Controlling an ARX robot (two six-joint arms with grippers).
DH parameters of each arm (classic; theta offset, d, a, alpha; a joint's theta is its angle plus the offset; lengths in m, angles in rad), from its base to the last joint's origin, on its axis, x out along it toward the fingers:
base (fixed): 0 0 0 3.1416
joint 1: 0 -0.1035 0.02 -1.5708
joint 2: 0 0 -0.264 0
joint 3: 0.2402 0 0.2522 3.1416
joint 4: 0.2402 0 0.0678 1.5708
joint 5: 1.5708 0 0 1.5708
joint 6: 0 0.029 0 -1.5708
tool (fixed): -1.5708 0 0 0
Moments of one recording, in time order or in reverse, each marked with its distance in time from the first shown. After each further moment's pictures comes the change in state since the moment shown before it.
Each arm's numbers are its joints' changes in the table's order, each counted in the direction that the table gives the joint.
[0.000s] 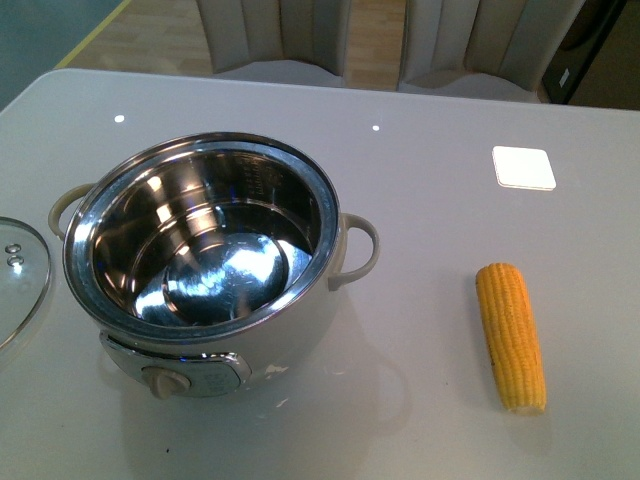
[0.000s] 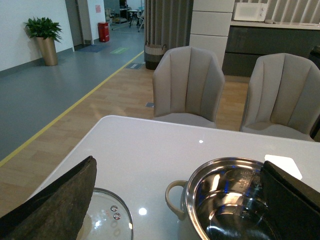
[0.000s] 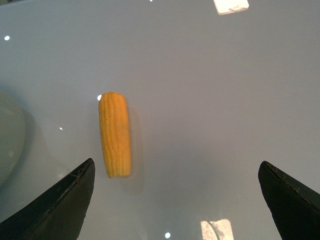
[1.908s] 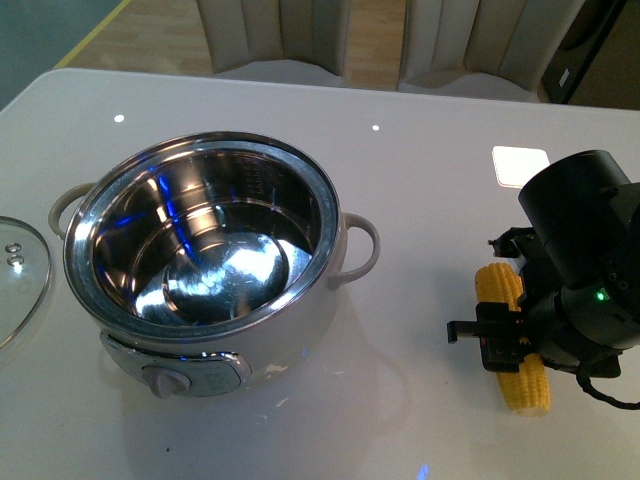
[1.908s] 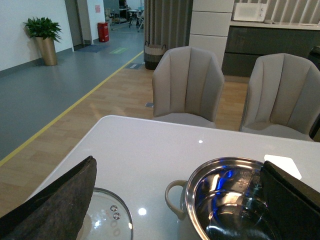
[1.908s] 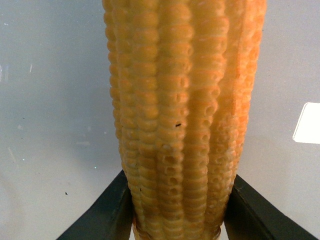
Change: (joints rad) left arm 0.000 0.000 0.000 0.000 0.000 0.000; right arm -0.220 -1.920 0.700 -0.503 0.042 0.029
